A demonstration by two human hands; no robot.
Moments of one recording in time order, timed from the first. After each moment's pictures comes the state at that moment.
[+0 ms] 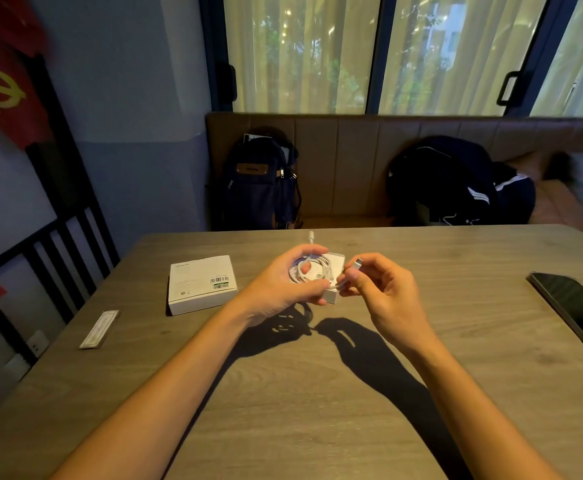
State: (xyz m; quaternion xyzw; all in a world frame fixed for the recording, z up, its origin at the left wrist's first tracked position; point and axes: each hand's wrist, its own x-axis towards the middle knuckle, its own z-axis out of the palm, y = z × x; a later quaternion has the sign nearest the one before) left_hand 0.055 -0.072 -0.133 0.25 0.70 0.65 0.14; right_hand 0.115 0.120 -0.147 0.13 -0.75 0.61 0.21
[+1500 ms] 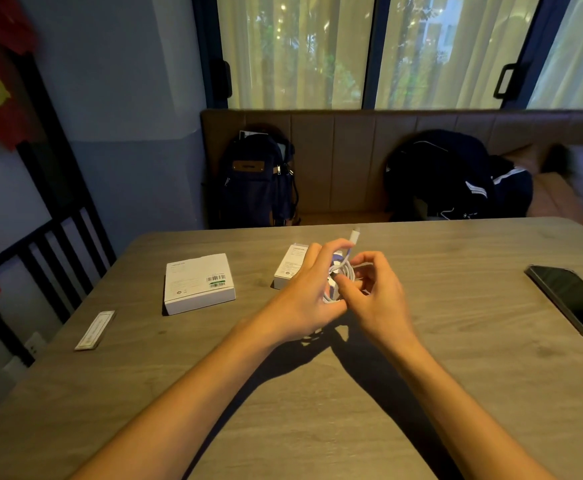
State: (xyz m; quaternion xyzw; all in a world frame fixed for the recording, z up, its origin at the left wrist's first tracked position) left_hand 0.076 -0.037 -0.144 0.36 0.82 0.45 -0.01; right_hand 0.110 0.108 -0.163 0.00 -0.80 0.55 0.24
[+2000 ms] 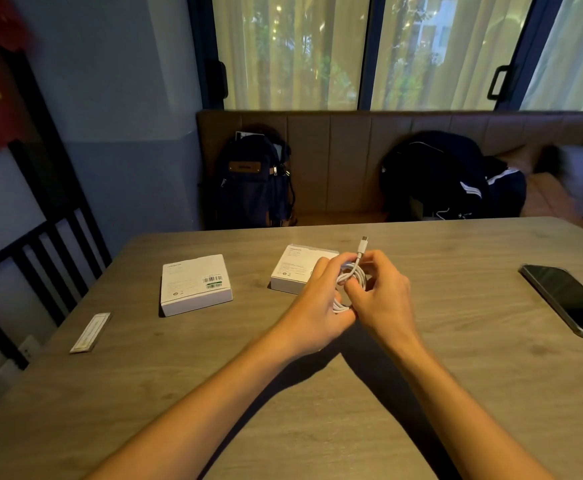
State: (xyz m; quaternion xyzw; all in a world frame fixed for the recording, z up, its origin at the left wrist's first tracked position) left_hand 0.086 -0.020 -0.161 0.34 0.79 0.52 0.01; right_hand 0.107 0.115 -0.160 -0.02 -0.84 0.45 0.30
